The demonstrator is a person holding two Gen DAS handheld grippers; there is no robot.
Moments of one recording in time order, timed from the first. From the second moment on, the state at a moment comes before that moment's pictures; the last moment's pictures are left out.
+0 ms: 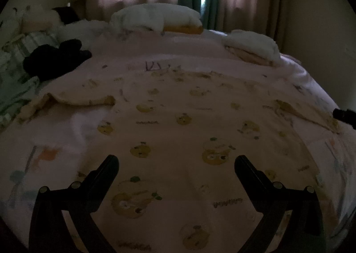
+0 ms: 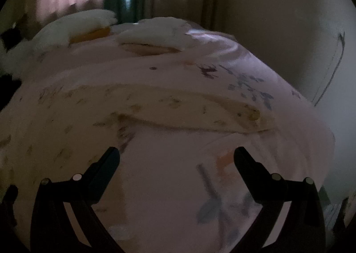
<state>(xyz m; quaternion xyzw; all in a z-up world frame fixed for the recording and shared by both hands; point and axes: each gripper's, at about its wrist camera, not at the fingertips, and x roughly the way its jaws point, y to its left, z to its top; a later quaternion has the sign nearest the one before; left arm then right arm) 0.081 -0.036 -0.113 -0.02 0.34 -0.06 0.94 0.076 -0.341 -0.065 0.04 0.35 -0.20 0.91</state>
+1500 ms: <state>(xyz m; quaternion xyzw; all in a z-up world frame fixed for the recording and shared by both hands) 0.097 -0.044 -0.131 -0.05 0.37 -0.07 0.92 0.111 -0.559 -0.098 0.37 0.31 -0.18 0.85</state>
